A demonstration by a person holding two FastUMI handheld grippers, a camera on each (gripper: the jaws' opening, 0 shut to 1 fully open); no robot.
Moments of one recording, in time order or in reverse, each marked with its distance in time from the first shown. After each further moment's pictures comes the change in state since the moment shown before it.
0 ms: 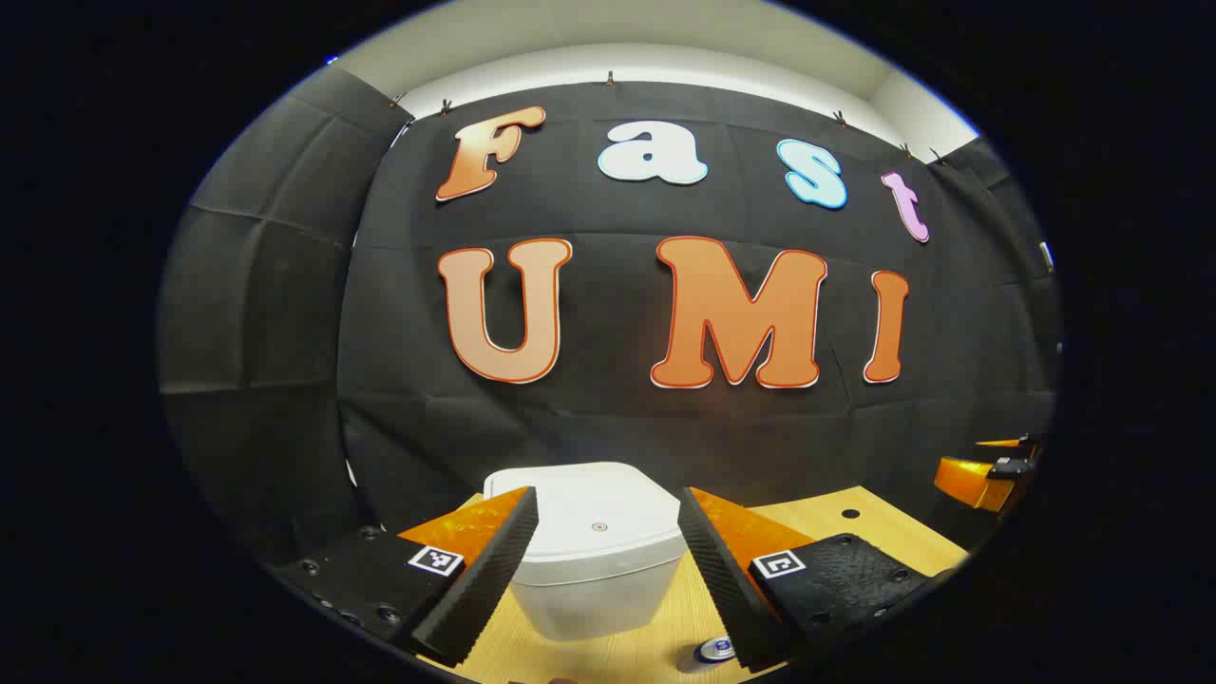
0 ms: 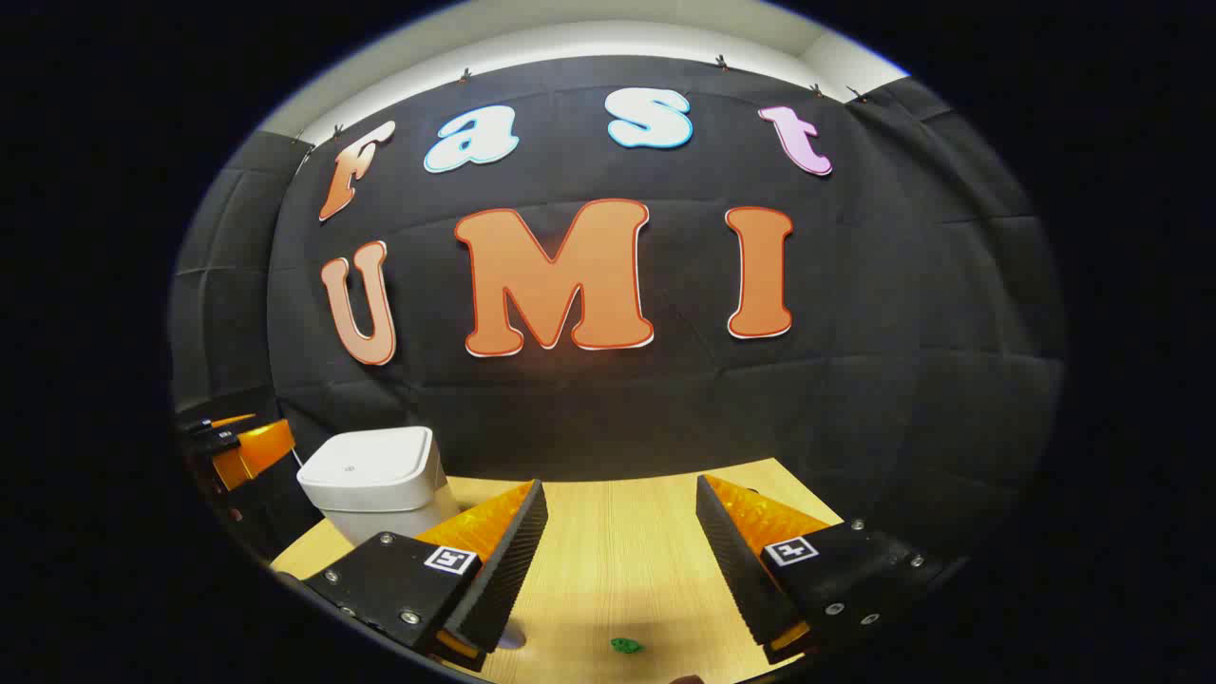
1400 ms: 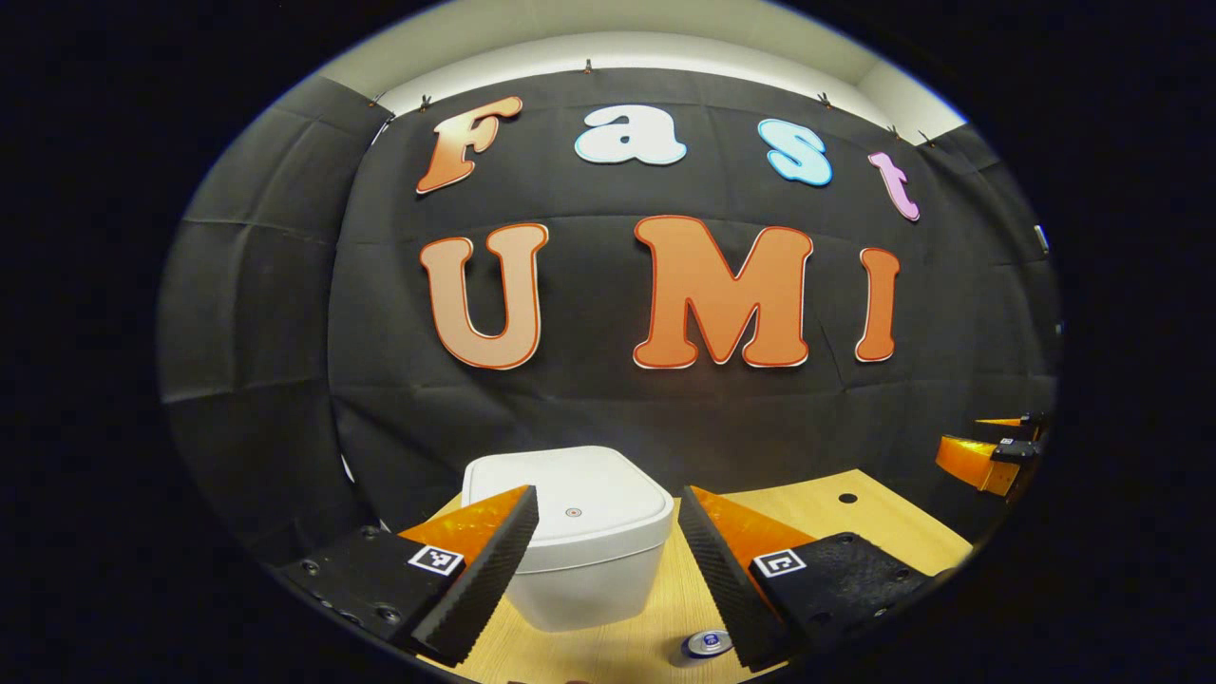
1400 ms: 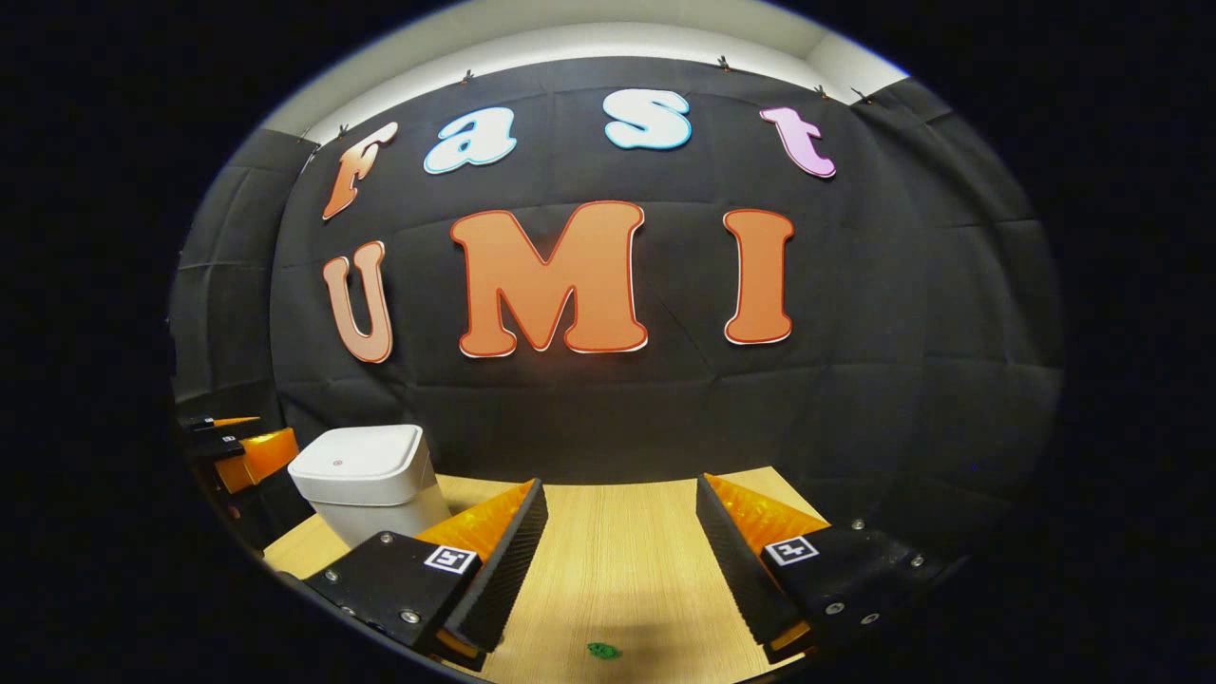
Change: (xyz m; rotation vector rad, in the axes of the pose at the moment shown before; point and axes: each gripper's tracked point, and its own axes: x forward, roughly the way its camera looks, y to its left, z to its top) left arm 0.005 -0.017 -0.015 0.030 0.048 -0.004; right arm 0.004 -0.023 0.009 -0.013 -0.046 0.011
